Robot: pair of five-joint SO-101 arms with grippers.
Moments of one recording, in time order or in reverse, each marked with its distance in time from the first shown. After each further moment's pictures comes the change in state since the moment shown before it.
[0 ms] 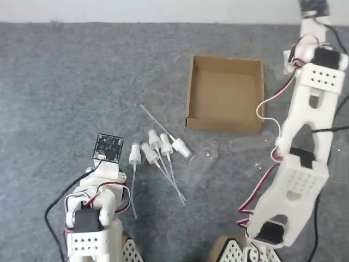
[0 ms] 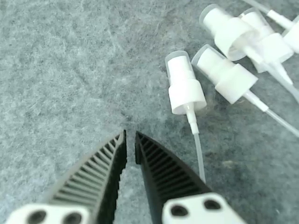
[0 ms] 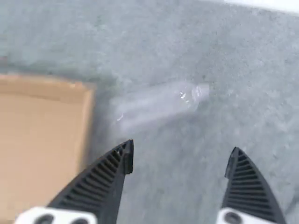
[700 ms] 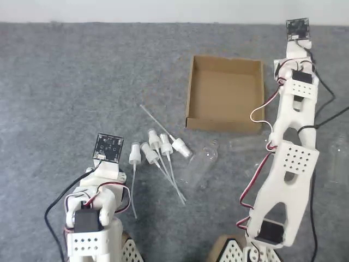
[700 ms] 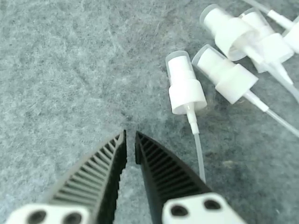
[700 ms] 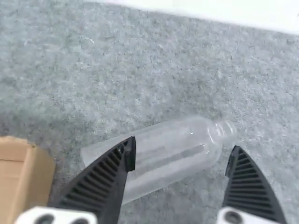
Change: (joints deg) left arm 0.0 0.0 0.0 0.0 0.0; right arm -0.4 23.3 -1.9 -29.3 -0.2
